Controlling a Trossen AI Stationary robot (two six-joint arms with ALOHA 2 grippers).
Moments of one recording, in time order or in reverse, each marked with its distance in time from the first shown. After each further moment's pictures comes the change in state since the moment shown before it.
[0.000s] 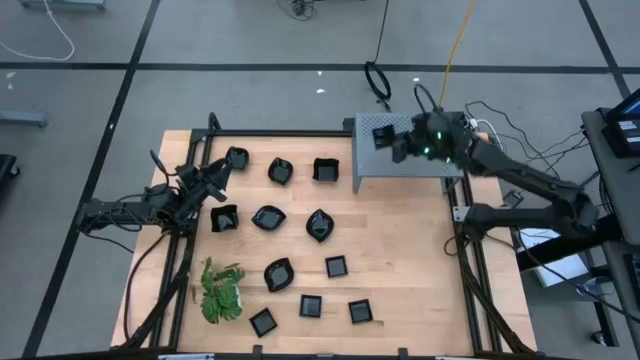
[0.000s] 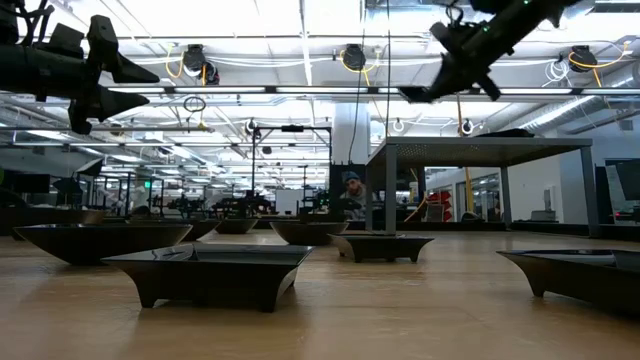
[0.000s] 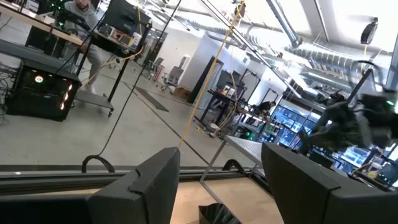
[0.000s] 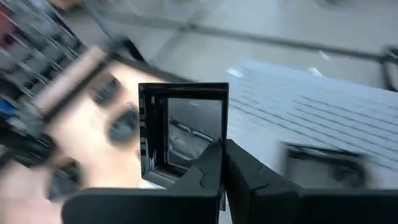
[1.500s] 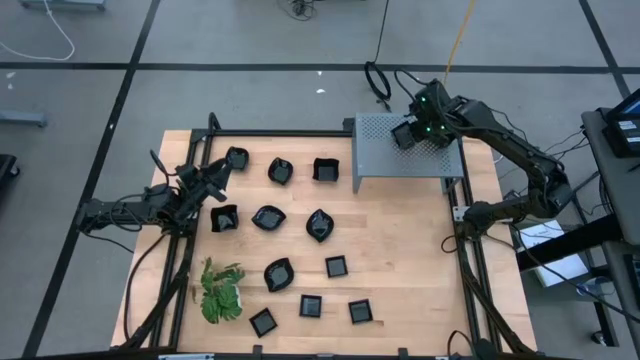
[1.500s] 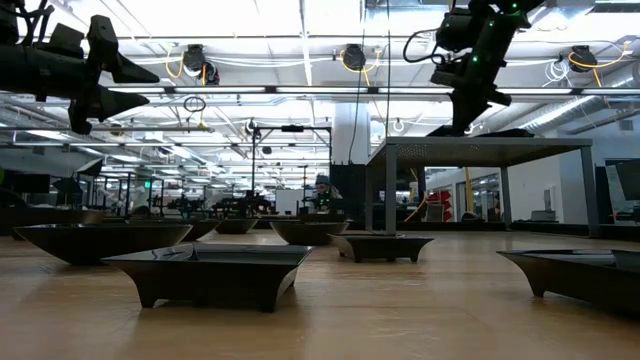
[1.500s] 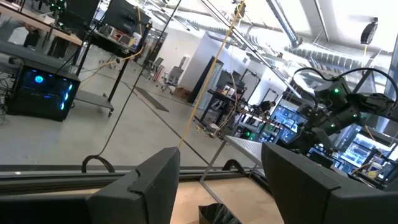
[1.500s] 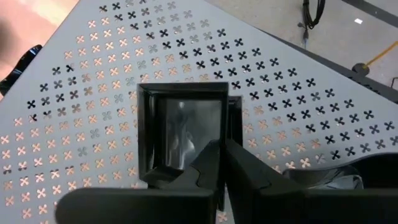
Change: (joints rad) left arm 0.000 0.000 0.000 0.000 0.000 0.000; right arm -0.230 0.301 0.296 -0.462 0.011 -0.282
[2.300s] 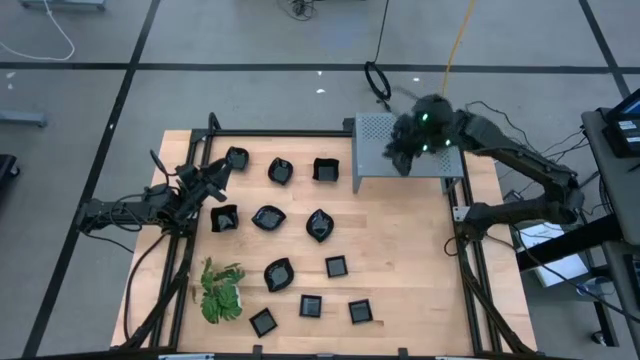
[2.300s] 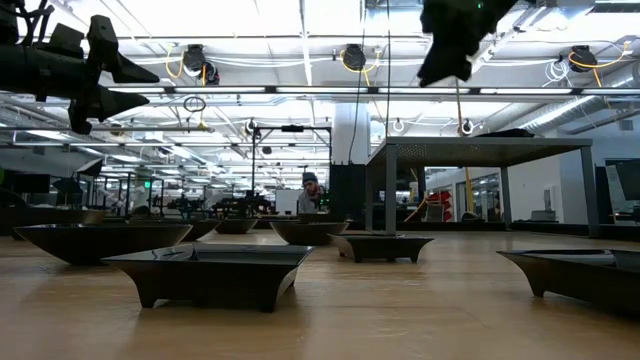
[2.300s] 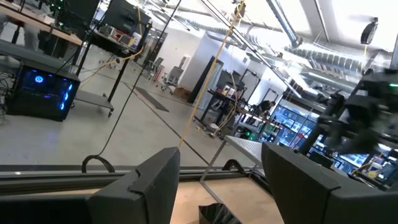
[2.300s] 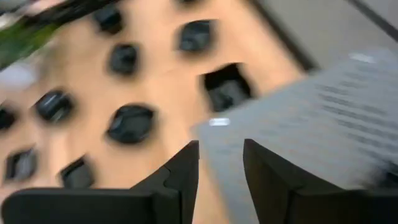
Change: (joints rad) left arm 0.000 0.000 0.000 0.000 0.000 0.000; right arm 0.323 -0.122 -0.001 0.114 -0.317 -0.157
